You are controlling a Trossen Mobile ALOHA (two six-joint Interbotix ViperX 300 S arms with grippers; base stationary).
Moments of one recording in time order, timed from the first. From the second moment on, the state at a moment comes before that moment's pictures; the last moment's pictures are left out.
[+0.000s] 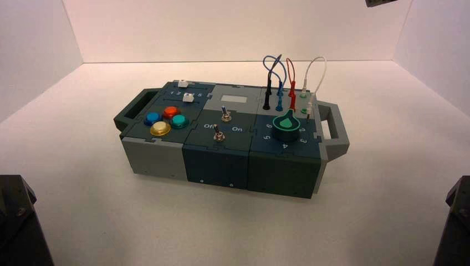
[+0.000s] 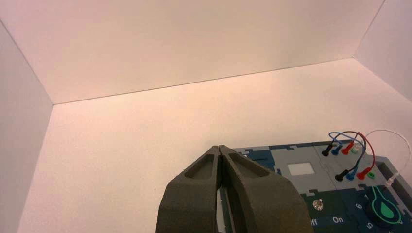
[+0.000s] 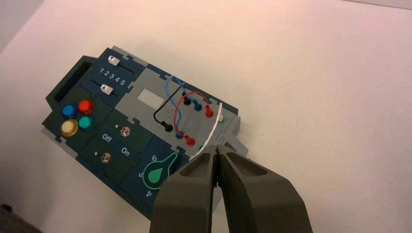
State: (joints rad) left arm -0.27 -1.19 1.12 -0.04 0.49 0.01; right arm 0.46 -0.88 1.02 0.03 0.65 0.12
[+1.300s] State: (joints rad) left arm -0.27 -0.75 1.04 -0.04 0.64 0.02; right arm 0.61 -0.64 0.94 0.06 0.67 0.12
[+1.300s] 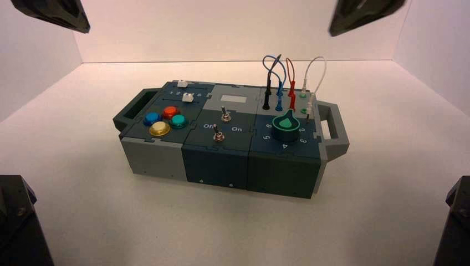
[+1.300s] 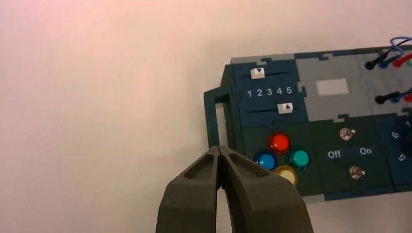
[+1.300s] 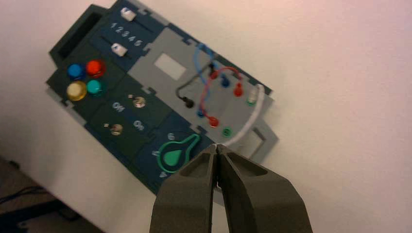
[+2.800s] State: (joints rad) left arm -0.27 -0.62 0.99 -0.04 0.67 0.03; right arm 0.71 0.27 0.27 0.43 0.66 0.12
